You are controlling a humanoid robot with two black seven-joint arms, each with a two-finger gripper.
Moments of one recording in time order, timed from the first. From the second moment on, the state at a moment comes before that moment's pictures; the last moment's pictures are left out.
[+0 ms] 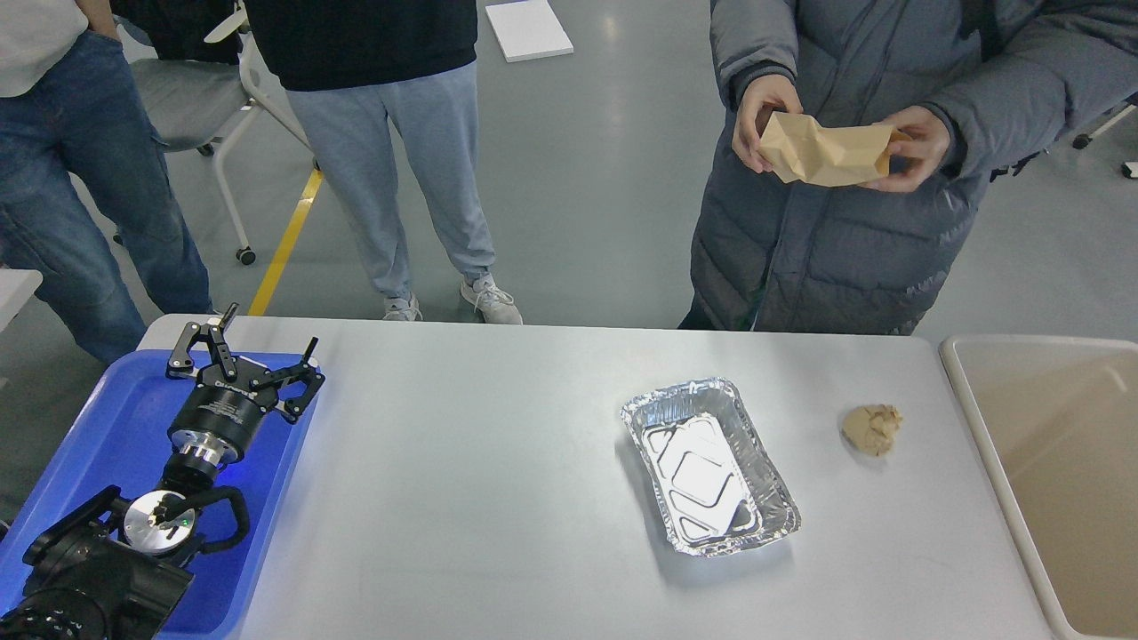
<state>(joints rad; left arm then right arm) -0.51 0.28 -1.02 -0.35 -0.22 -0.79 -0.19 2.04 -0.99 -1.06 0.90 -0.57 0.50 0.21</state>
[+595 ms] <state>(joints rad) -0.51 0.28 -1.02 -0.35 -0.22 -0.79 -0.19 2.29 -0.88 -1.10 1.05 -0.59 0.61 0.21</state>
